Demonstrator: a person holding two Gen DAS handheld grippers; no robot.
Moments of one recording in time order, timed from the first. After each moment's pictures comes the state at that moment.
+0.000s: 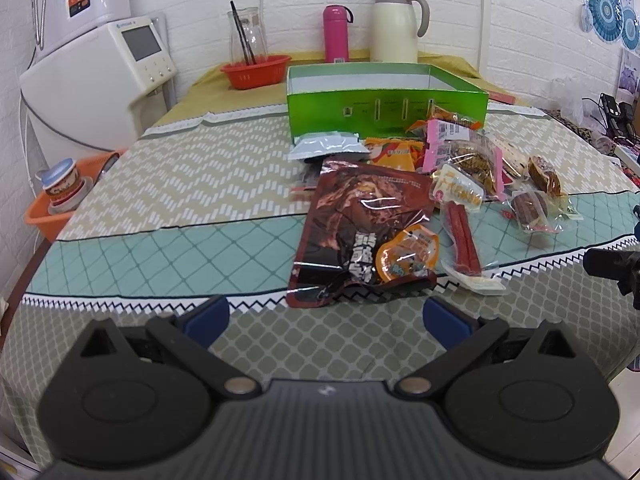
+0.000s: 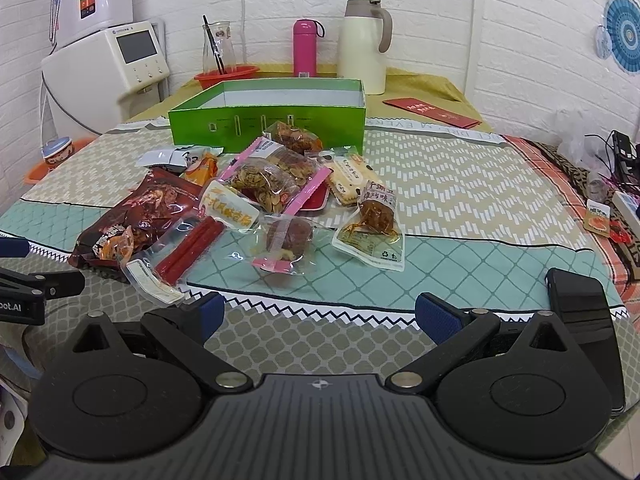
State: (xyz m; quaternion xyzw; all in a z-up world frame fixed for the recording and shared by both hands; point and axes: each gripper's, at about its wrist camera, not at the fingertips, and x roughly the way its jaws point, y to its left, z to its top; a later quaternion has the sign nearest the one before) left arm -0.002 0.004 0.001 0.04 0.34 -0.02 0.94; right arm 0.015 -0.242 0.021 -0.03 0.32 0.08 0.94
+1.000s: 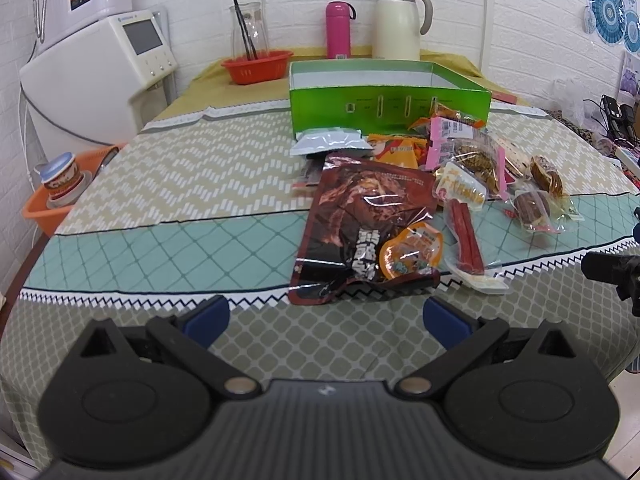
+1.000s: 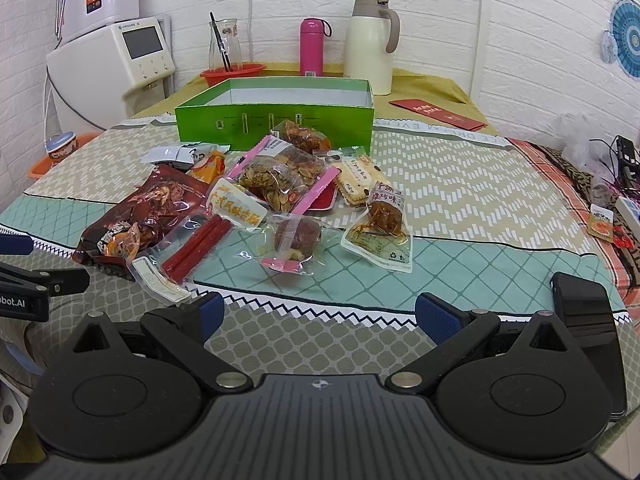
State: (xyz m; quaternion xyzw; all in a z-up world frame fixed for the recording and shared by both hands) left arm -0.001 0.006 -0.001 0.03 0.34 -0.02 0.94; right arm 0.016 -0.237 0.021 -0.03 0.32 0.08 0.94
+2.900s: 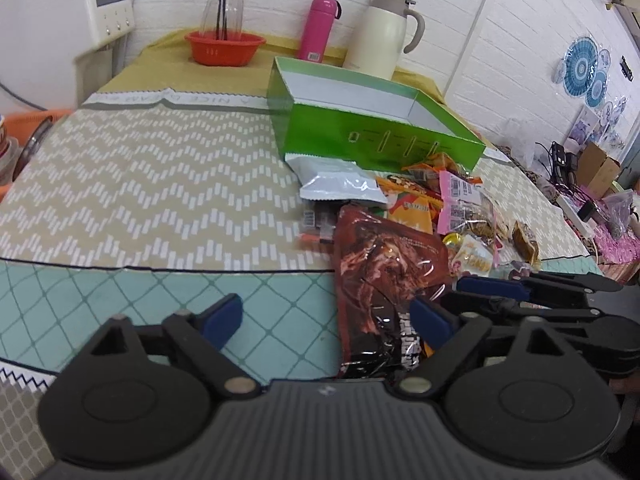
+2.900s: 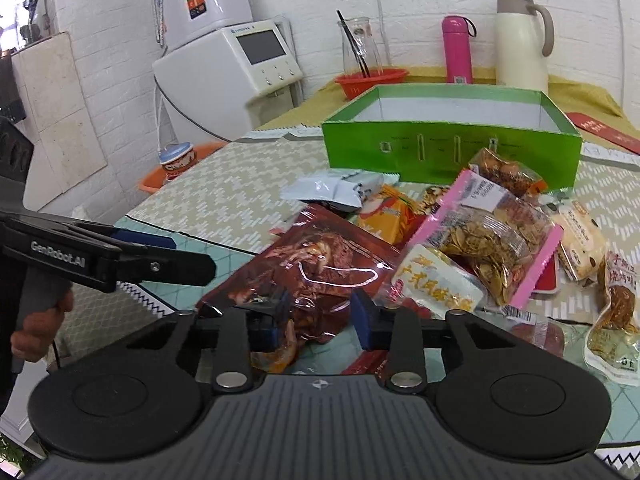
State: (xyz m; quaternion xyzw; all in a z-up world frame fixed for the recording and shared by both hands) left arm 0.082 0.087 0.007 -0.09 0.37 -0.16 0.91; right arm 0.092 -0.153 0.008 0.02 0.33 0.27 0.91
